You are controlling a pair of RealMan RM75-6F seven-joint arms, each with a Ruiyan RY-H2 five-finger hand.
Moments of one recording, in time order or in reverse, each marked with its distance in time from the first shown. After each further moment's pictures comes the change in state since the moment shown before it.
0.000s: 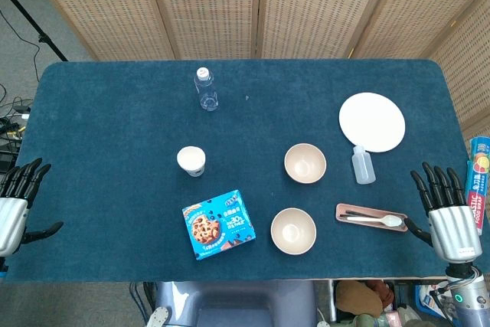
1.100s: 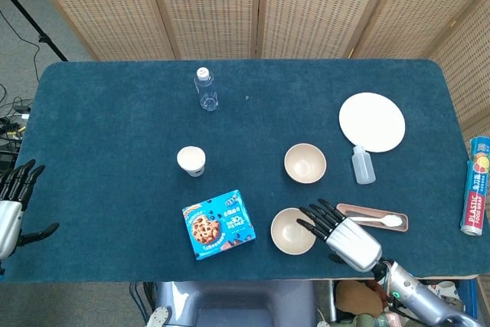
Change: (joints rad) left arm 0.016 -0.006 -0.006 0.011 -0.010 0.022 -0.007; right arm 0.262 -0.034 -0.165 -0.098 -0.363 -0.370 0.012
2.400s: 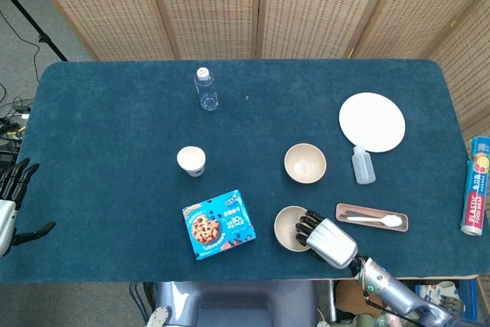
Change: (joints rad) left arm 0.005 0.014 -0.005 0.005 0.001 0.005 -0.044; right arm 0.037 -0.199 -0.031 0.201 0.047 -0.004 0.027
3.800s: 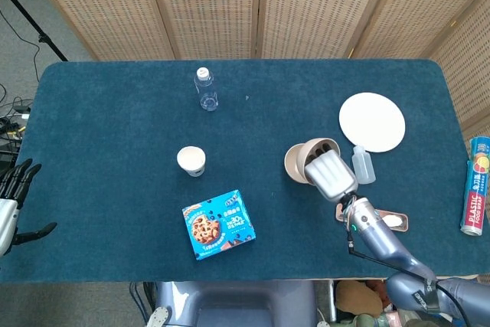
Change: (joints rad) left arm -0.010 0.014 0.001 -0.004 -0.016 -0.033 -0.022; right arm 0.265 0.283 0.341 -0.572 0.818 -0.401 -0.870
